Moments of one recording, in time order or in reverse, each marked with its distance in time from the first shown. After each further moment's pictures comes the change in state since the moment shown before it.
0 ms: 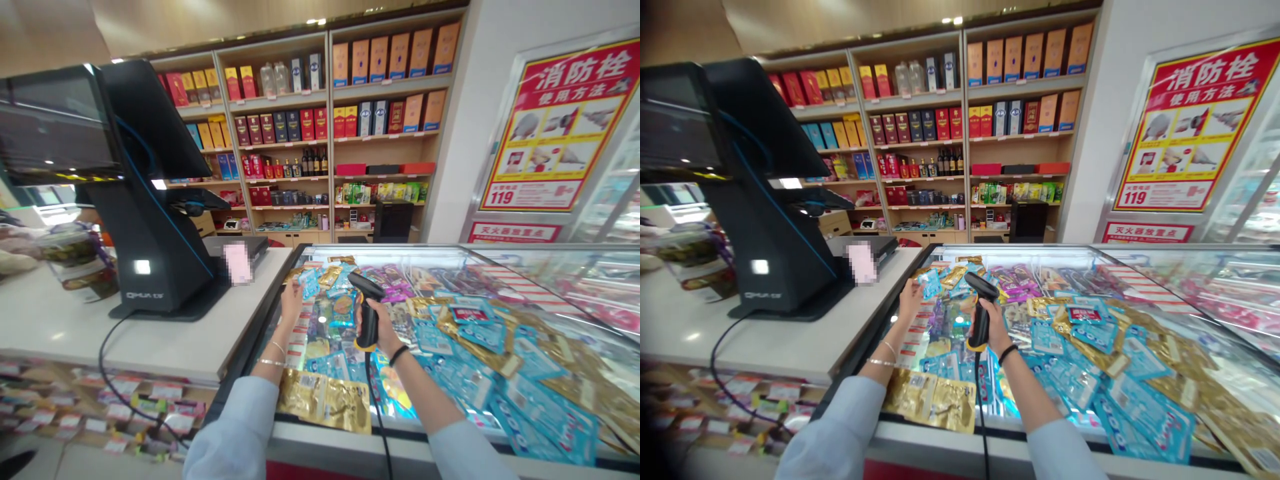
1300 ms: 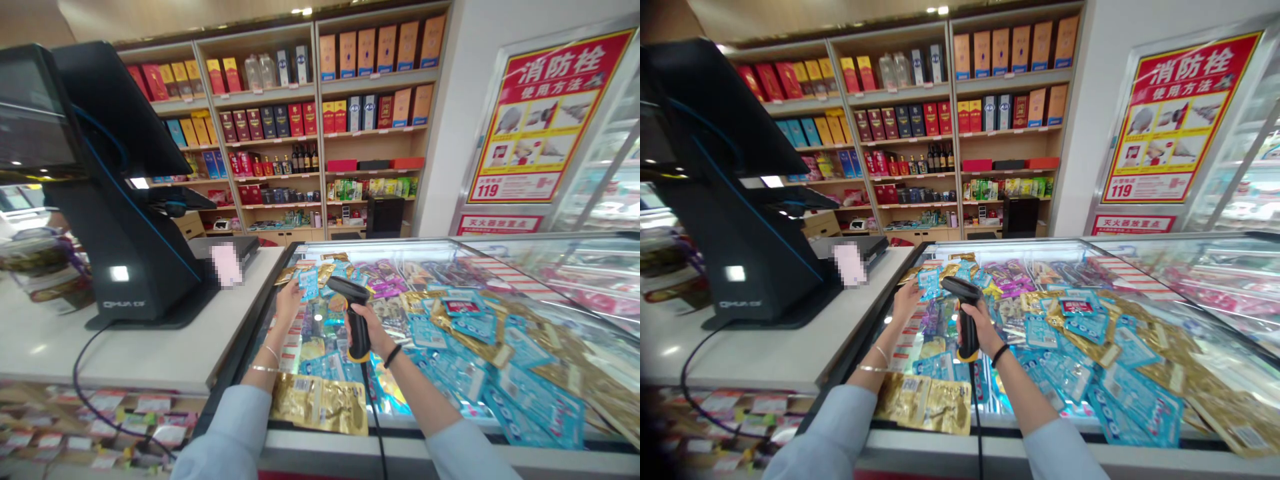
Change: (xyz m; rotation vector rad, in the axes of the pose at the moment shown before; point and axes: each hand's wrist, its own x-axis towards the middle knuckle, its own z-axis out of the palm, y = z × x) left_hand -0.005 0.018 0.002 -0.146 -0.069 -0.049; right_hand -0.014 -0.004 0.020 -0.061 -0.080 0.036
